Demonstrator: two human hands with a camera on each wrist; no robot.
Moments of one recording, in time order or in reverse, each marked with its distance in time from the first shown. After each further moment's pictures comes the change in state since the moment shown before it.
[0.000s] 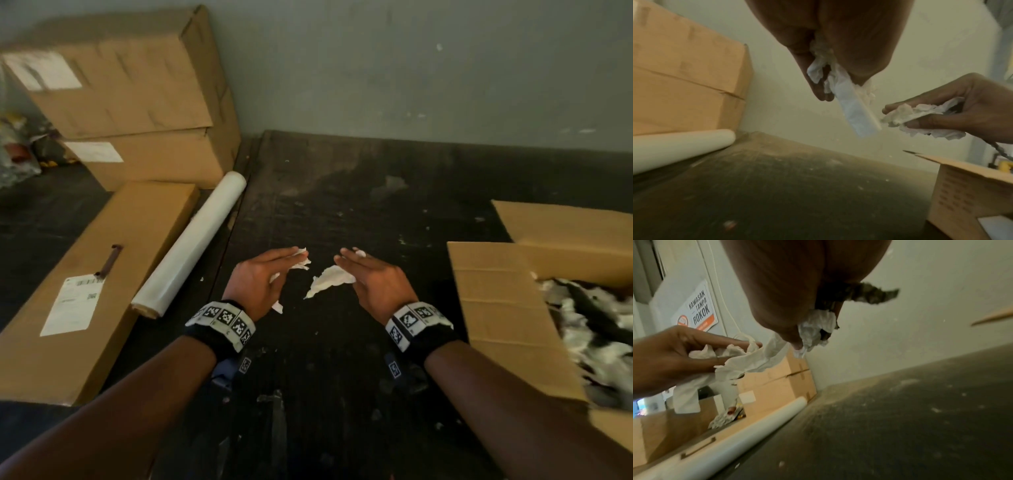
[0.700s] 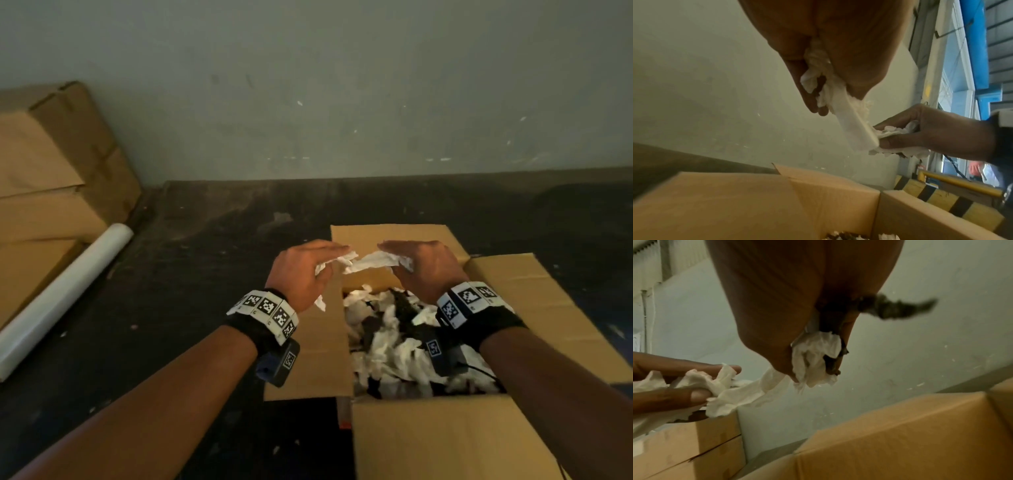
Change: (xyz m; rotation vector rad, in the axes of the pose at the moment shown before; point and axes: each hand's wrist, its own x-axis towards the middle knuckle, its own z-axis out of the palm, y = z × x) left_hand 0.168 0.360 0.151 -0.138 0.052 0.244; right_hand -0.193 0.270 -0.257 -0.079 0.183 0.302
